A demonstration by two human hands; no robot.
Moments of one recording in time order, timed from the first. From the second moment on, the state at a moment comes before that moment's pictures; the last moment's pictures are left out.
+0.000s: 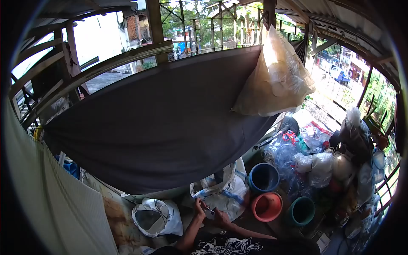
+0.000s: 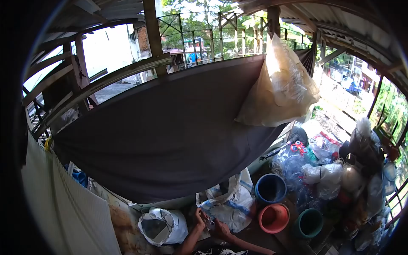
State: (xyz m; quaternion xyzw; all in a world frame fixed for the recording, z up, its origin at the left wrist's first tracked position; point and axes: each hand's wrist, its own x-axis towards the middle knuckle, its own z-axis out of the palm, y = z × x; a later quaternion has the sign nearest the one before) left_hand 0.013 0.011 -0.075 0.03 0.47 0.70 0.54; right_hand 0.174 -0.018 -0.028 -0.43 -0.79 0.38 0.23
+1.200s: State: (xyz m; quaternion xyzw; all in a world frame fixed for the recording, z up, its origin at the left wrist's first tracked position) left_hand -0.014 0.007 0.028 0.11 0.38 0.56 0.73; right_hand 0.130 -0.007 -0.001 -0.24 -0.43 0.87 0.07
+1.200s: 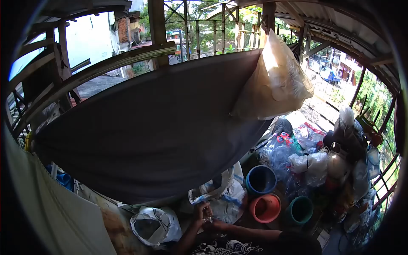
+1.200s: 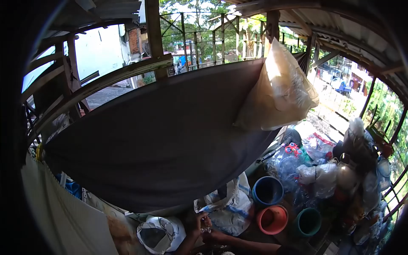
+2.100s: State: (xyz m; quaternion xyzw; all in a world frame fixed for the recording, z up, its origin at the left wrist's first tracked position) left_hand 0.038 0.050 0.166 0.09 0.22 0.65 0.72; right_hand 0.160 0.044 0.083 0.12 0.03 0.99 0.03
